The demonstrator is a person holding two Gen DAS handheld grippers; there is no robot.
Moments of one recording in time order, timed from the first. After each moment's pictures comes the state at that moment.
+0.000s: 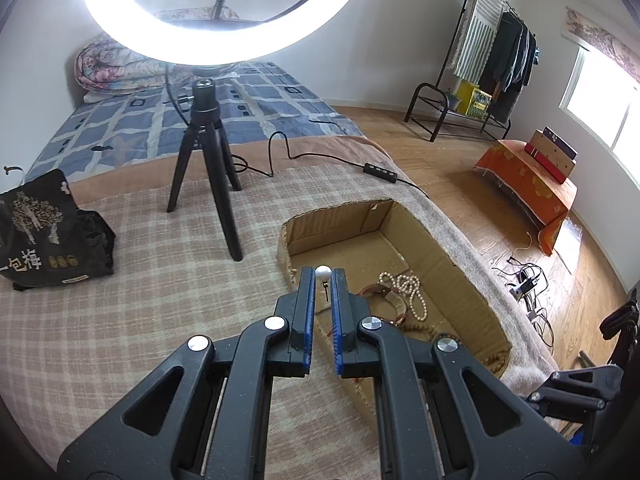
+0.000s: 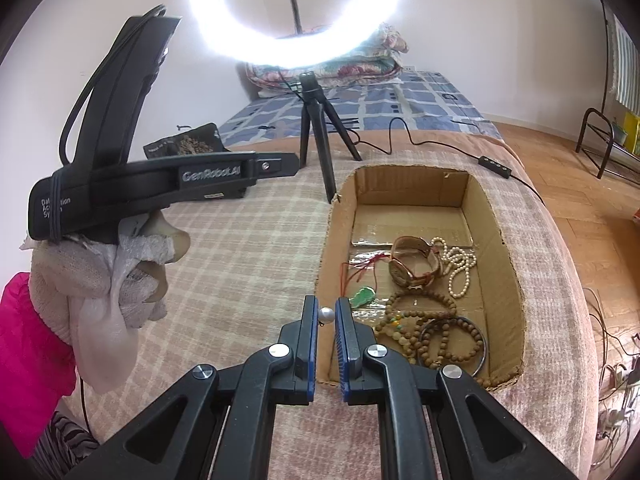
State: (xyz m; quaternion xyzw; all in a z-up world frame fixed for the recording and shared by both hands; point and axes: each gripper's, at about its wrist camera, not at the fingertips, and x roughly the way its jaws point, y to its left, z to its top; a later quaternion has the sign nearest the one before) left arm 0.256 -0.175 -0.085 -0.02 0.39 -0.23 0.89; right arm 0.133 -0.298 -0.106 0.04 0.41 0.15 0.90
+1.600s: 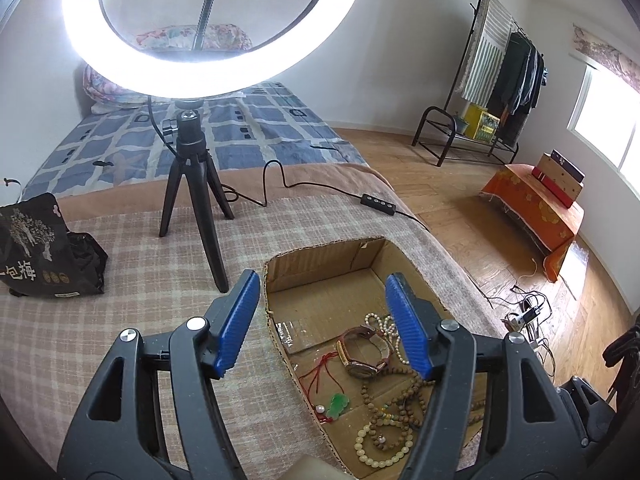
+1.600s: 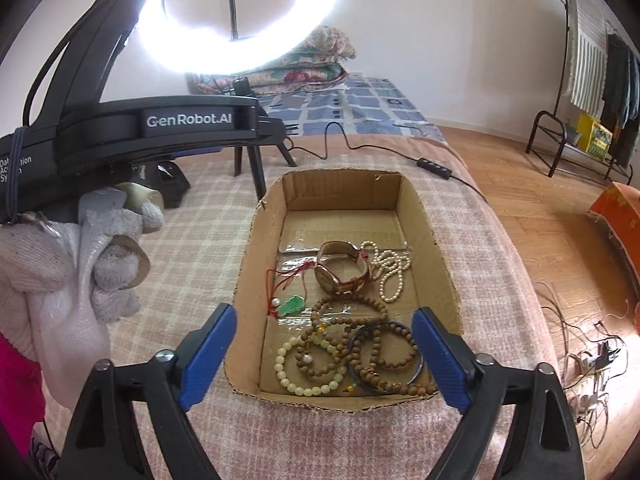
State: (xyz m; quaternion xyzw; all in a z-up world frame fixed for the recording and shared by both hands) left arm 0.265 -0.201 -0.071 -0.04 0.35 -0.20 0.91; right arm 0.136 -0.319 -0.109 0.01 0.39 0.05 0.92
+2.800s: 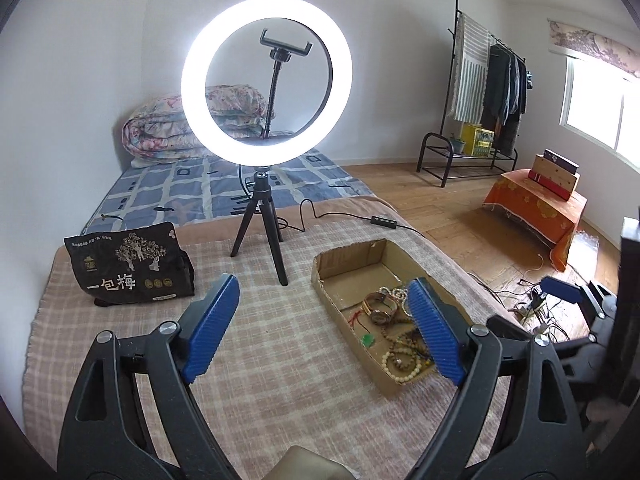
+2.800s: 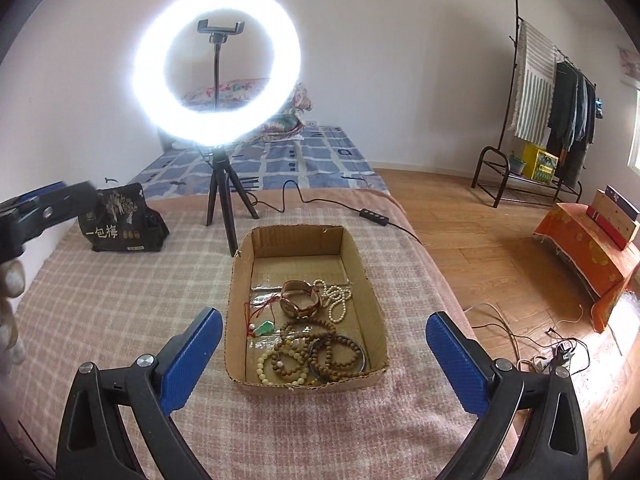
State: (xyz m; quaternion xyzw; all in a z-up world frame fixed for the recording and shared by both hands) left arm 0.119 -0.118 0.006 0.01 0.27 -0.19 0.94; right arm 0.069 -0.323 -0.041 0.00 0.32 -0.04 0.95
